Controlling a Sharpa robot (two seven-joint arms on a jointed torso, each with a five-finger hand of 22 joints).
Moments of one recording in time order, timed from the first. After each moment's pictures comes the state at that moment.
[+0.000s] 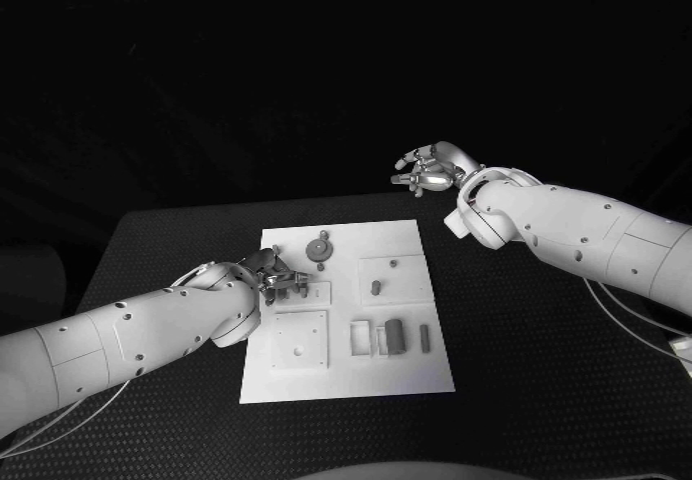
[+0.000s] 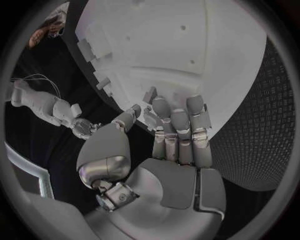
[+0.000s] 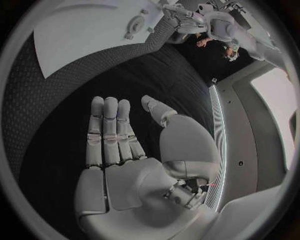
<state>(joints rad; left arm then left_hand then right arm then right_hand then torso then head) 1.17 -0.59 -0.17 1.27 -1.05 -0.35 -0.43 0.68 -0.19 0.56 -0.07 0.14 1.16 0.03 0.30 0.70 1.36 -0.08 0.77 0.73 1.13 -0.18 1.44 0.34 0.01 1.23 -0.26 0.55 1.31 1.28 -0.64 -0.03 1.05 -0.84 -0.37 0.11 1.01 -0.12 0.56 -0.14 0.19 0.76 0.15 0.18 0.69 0.95 0.05 0.96 0.57 1.08 -0.02 0.84 0.89 0.25 0.92 0.13 0.53 1.21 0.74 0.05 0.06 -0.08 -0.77</state>
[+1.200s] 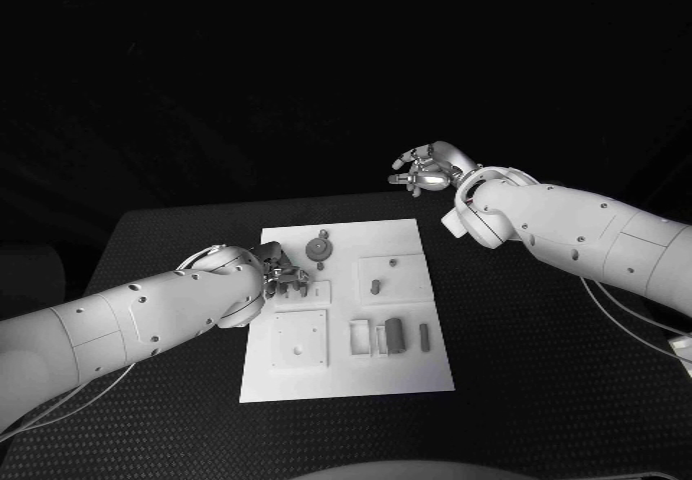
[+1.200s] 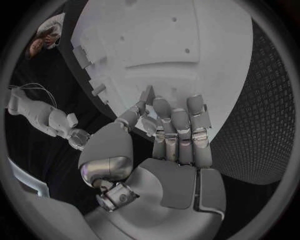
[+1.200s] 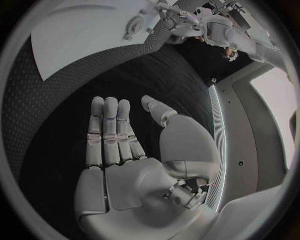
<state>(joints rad) 1.21 -0.53 -0.17 1.19 -1.11 -0.20 -0.47 0.75 -0.10 0.56 -0.20 0.17 1.15 0.03 0.31 0.70 1.35 -0.08 0.77 0.73 1.12 -0.17 1.44 0.33 0.01 1.22 -0.26 0.55 1.31 1.28 -0.63 -0.03 1.04 -0.84 -0.37 0.11 1.01 -0.12 0.56 -0.14 0.19 0.76 0.15 0.18 0.69 0.95 0.05 0.96 0.57 1.08 -0.02 0.84 0.89 0.25 0.92 0.13 0.53 1.21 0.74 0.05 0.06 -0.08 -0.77</state>
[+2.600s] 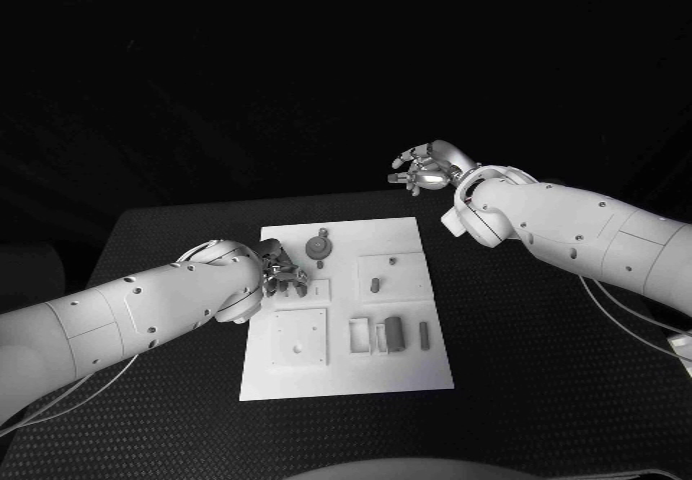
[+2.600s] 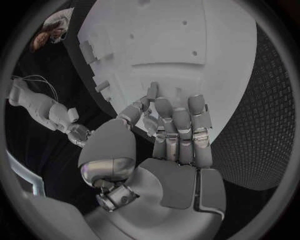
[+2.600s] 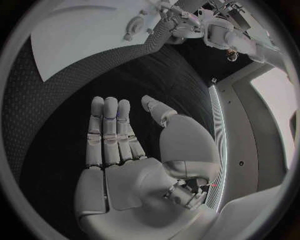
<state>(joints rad) 1.22 -0.53 -0.16 1.19 -1.04 -0.17 -0.47 0.92 -0.13 0.57 -0.27 0.29 1.15 0.03 0.32 0.70 1.35 -0.08 0.77 0.72 1.12 -0.16 1.44 0.32 0.01 1.22 -0.26 0.55 1.31 1.27 -0.63 -0.03 1.04 -0.84 -0.36 0.11 1.01 -0.12 0.55 -0.14 0.19 0.77 0.15 0.18 0.69 0.95 0.05 0.97 0.57 1.08 -0.02 0.83 0.90 0.25 0.92 0.13 0.53 1.22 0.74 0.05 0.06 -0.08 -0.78</state>
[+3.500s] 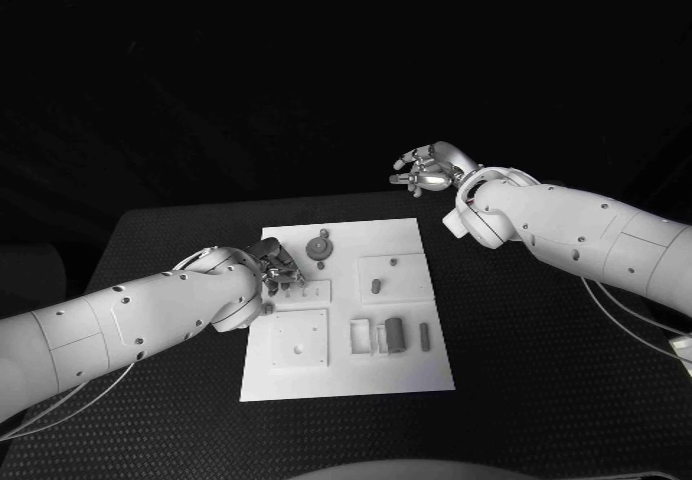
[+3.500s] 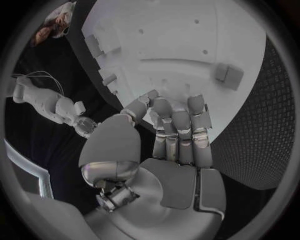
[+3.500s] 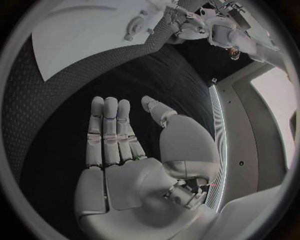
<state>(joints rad) 1.21 -0.58 -0.16 1.27 -1.04 -0.30 -0.43 1.01 -0.08 0.58 -0.29 0.31 1.15 0.03 0.34 0.70 1.35 -0.08 0.78 0.72 1.13 -0.17 1.44 0.32 0.01 1.23 -0.26 0.55 1.31 1.27 -0.63 -0.03 1.04 -0.84 -0.36 0.11 1.00 -0.11 0.56 -0.13 0.19 0.76 0.15 0.18 0.69 0.95 0.05 0.97 0.57 1.08 -0.02 0.83 0.90 0.25 0.92 0.13 0.52 1.22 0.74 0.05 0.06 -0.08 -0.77</state>
